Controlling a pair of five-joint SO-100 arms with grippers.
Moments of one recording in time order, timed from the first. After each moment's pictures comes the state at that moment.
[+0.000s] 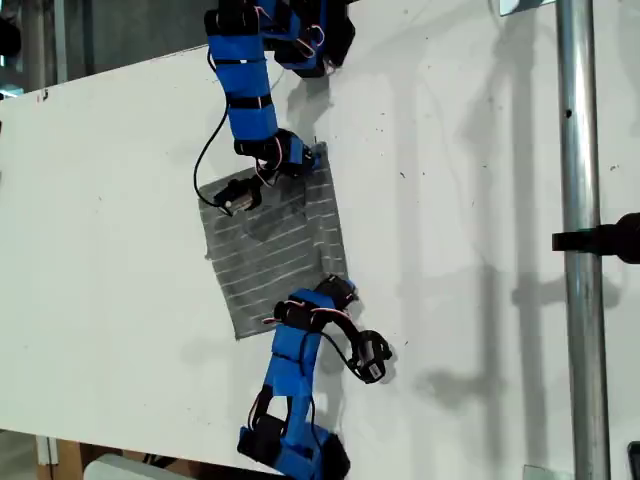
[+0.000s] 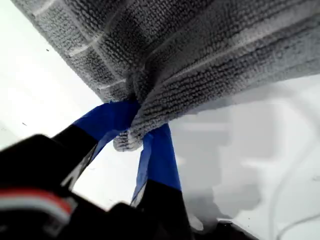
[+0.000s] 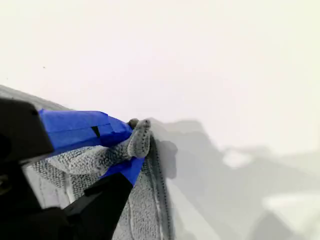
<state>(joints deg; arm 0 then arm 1) 4.1 56.4 66.9 71.6 -57.0 7.4 93.3 122.9 65.4 42.9</state>
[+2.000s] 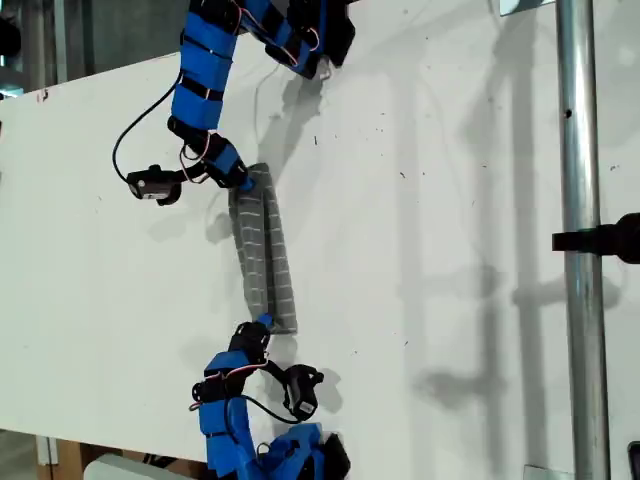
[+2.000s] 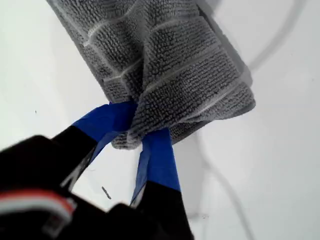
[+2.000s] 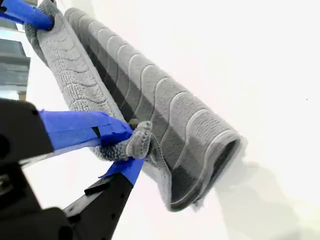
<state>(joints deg) -23.2 104.3 115.3 53.4 -48.3 31.9 94.7 108.7 60.3 28.1</state>
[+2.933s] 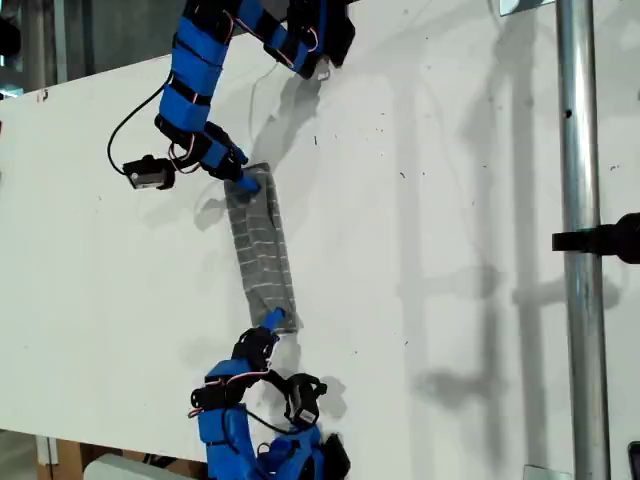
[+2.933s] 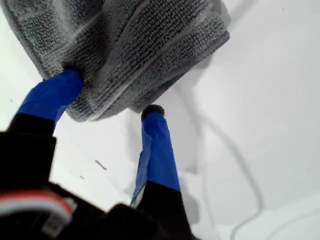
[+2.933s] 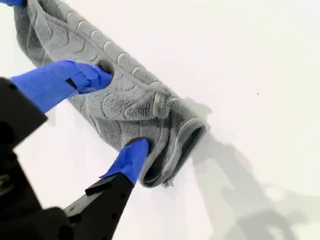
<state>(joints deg) -22.0 109.5 115.0 65.6 -52.6 37.7 92.9 104.2 72.4 30.5</state>
